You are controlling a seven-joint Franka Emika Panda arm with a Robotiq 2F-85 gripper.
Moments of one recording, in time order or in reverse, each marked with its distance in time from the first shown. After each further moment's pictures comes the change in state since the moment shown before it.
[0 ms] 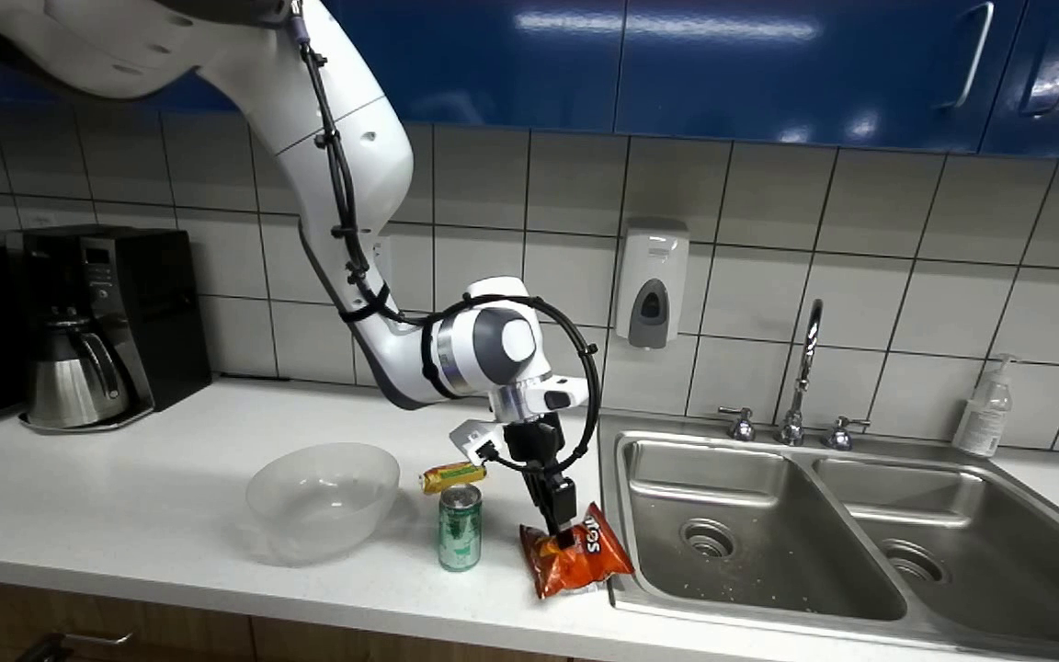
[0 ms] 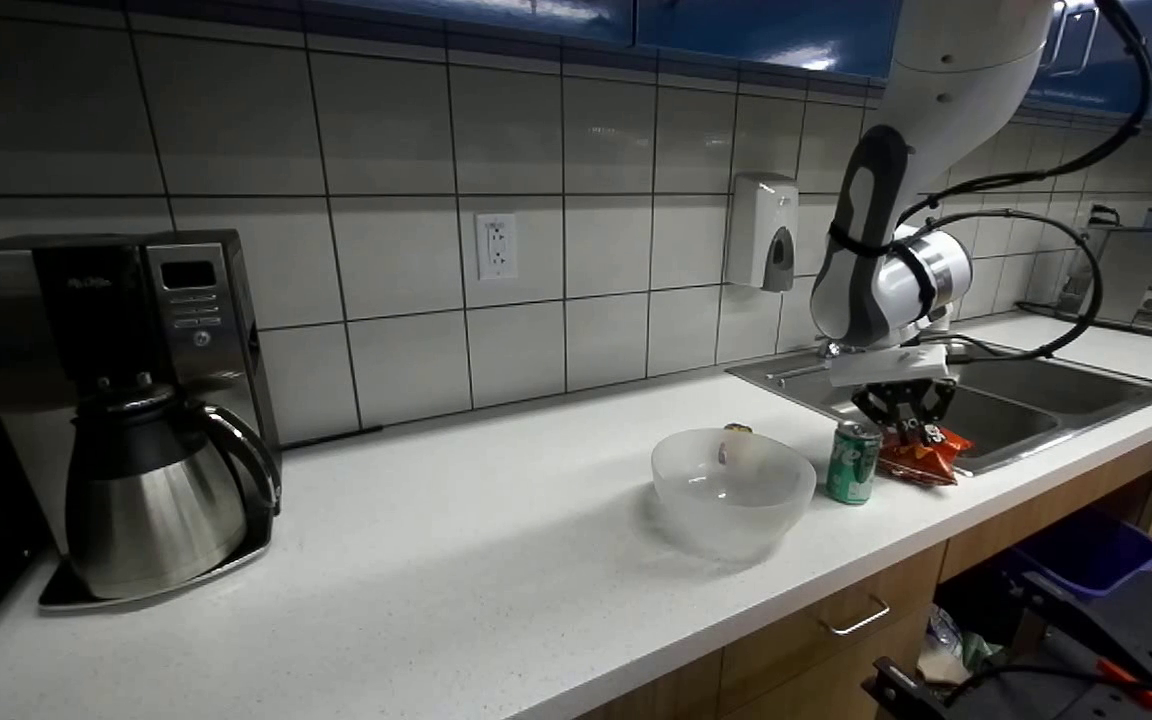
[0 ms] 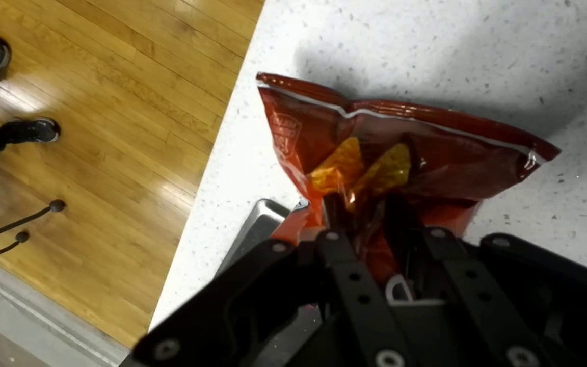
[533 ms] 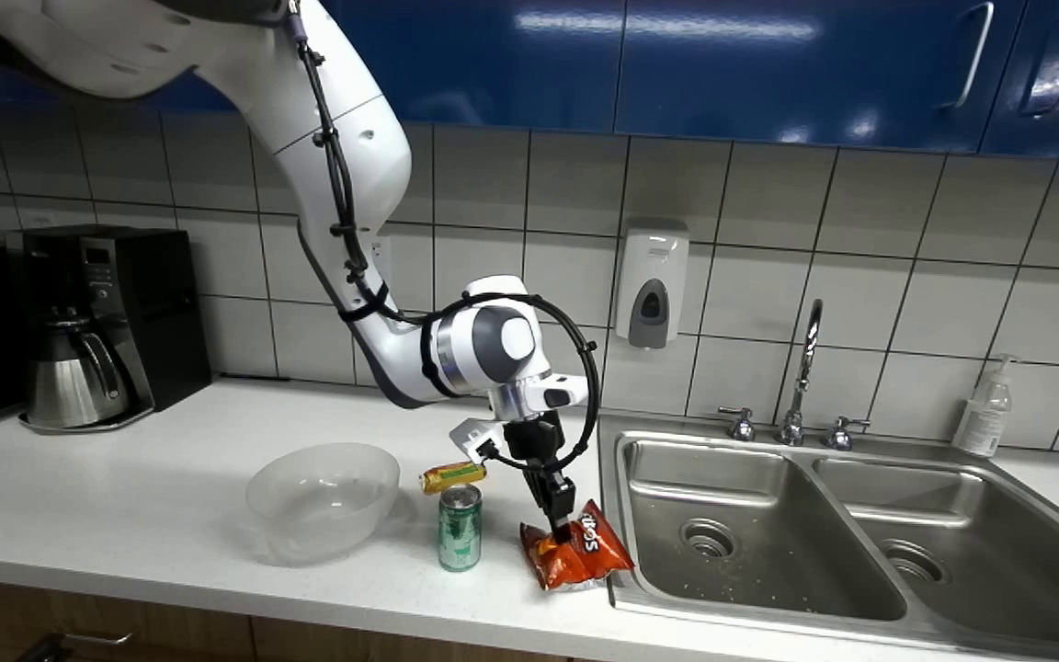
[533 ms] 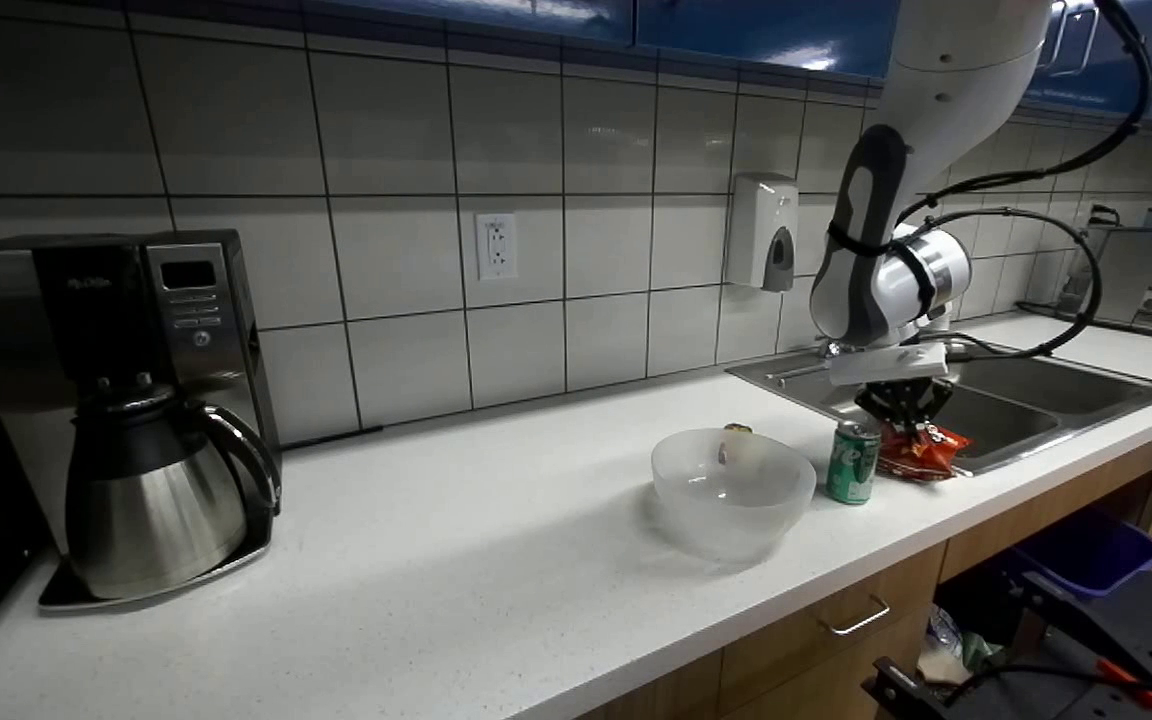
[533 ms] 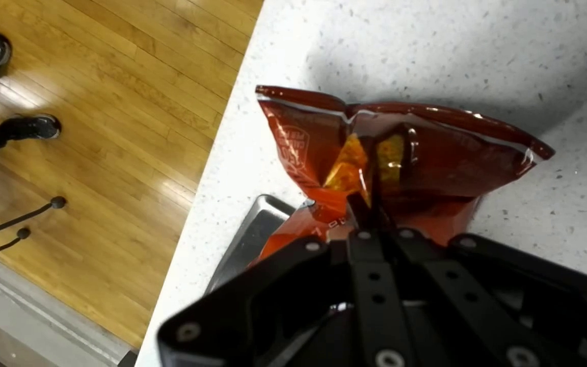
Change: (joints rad) arm 0.010 0.000 -0.010 0.000 0.000 0.000 0.000
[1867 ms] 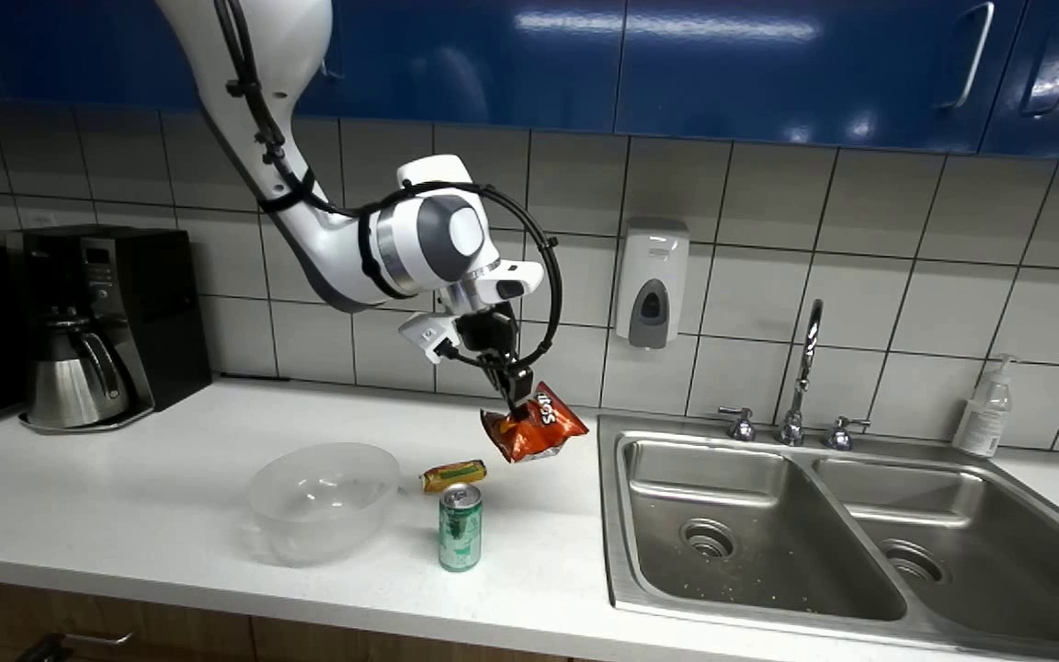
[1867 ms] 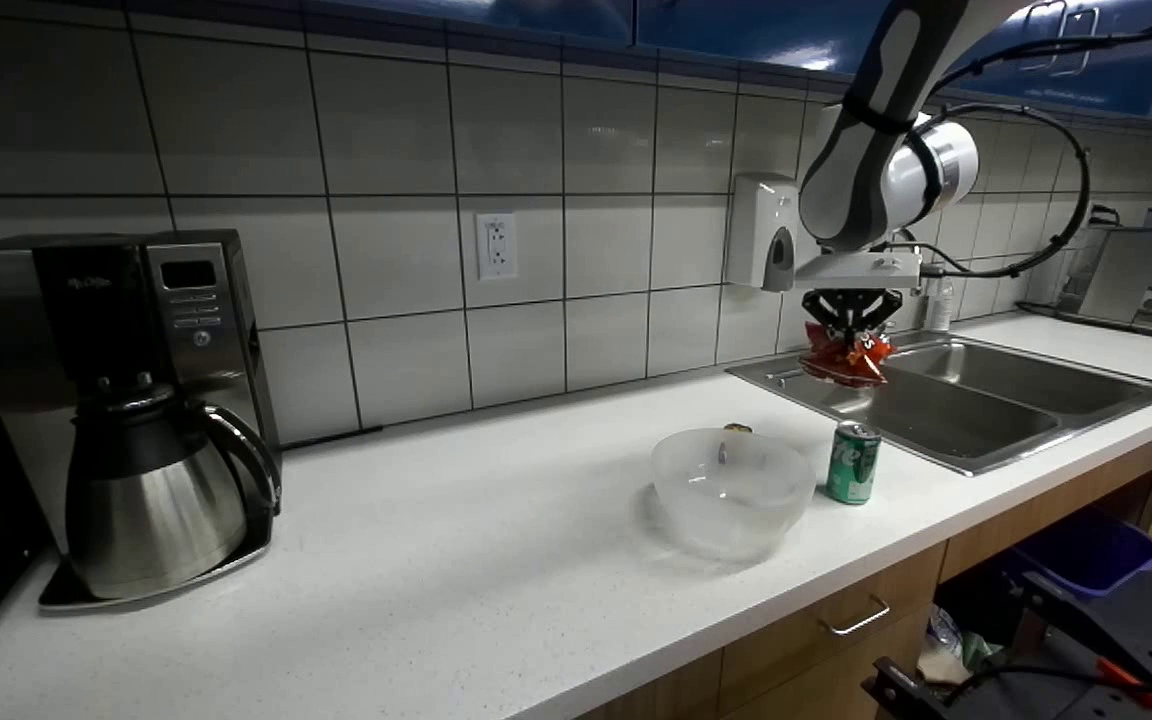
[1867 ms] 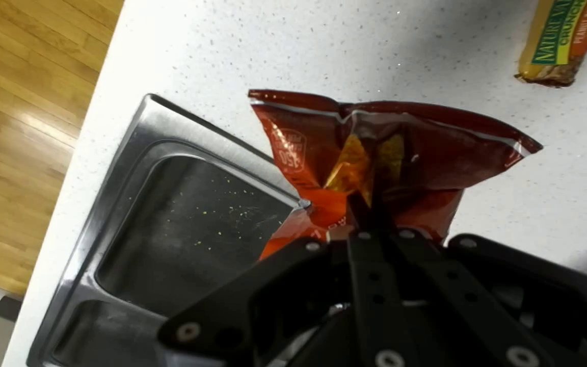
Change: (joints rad) arm 0.133 -0.372 -0.026 -0.192 -0.090 0.134 -0.002
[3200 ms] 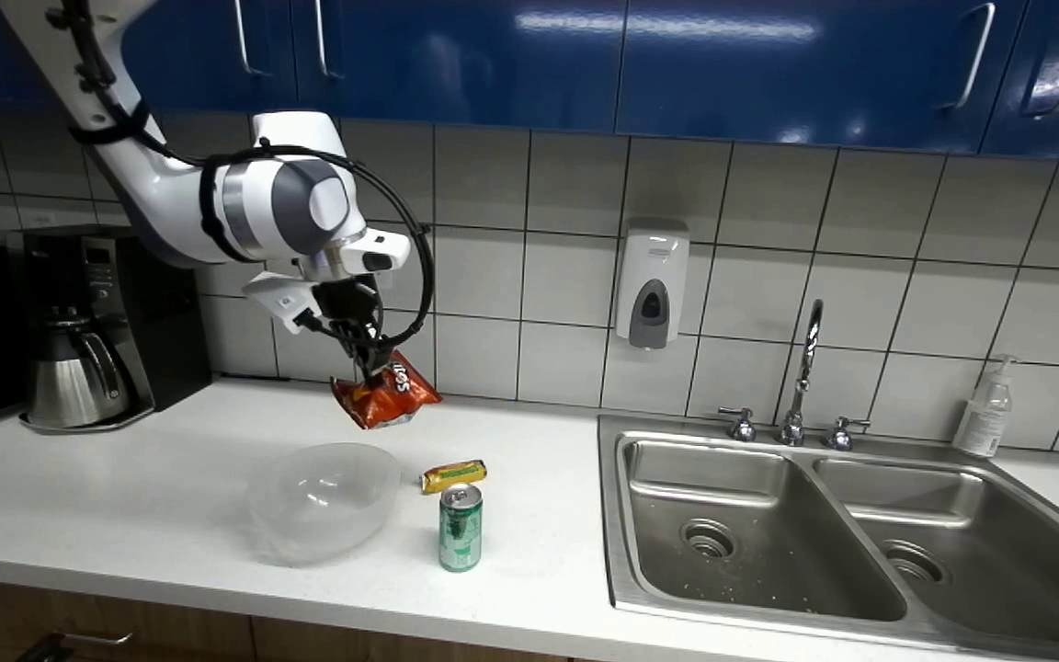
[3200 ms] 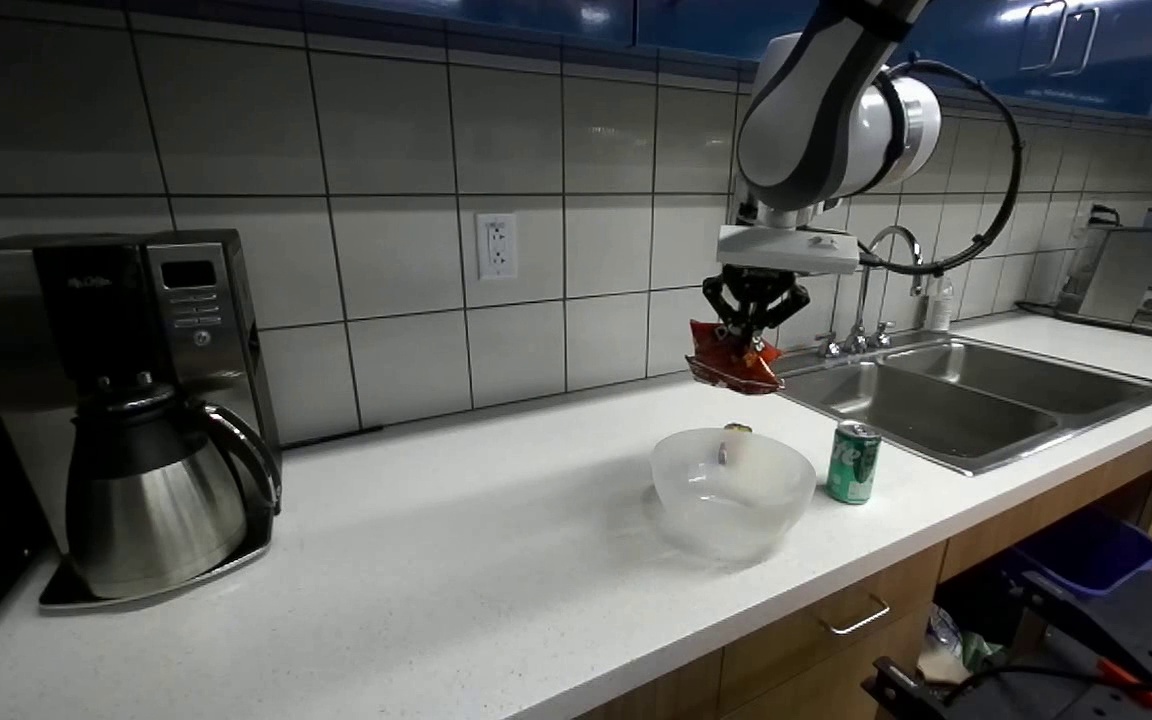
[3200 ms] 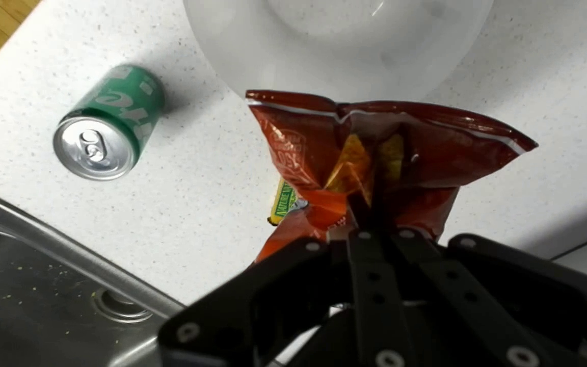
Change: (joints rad) arm -0.013 -0.268 0.320 -0.240 0.086 0.038 -0.105
